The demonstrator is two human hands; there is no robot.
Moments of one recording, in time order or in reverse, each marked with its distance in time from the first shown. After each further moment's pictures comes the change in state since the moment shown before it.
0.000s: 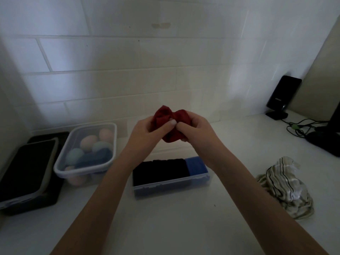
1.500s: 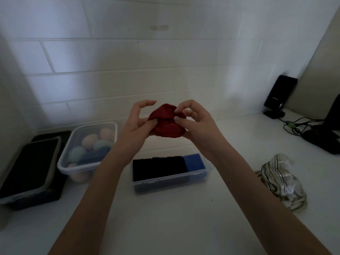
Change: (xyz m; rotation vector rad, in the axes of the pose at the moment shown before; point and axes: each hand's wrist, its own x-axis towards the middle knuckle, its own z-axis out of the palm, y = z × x) left_hand -0.004 0.001 -0.018 -0.161 -0.035 0.006; right_hand 0.000 -0.006 -0.008 0.190 -0.040 -0.069
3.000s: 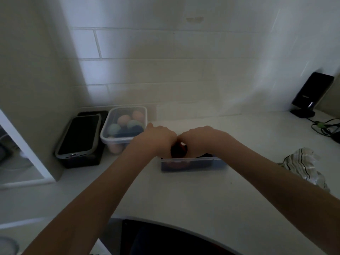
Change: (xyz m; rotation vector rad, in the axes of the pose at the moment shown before) left_hand -0.038 0.017 -0.003 1.636 -0.653 -0.295; right_hand -0.012 0.018 0.049 -1.724 -0.759 0.080
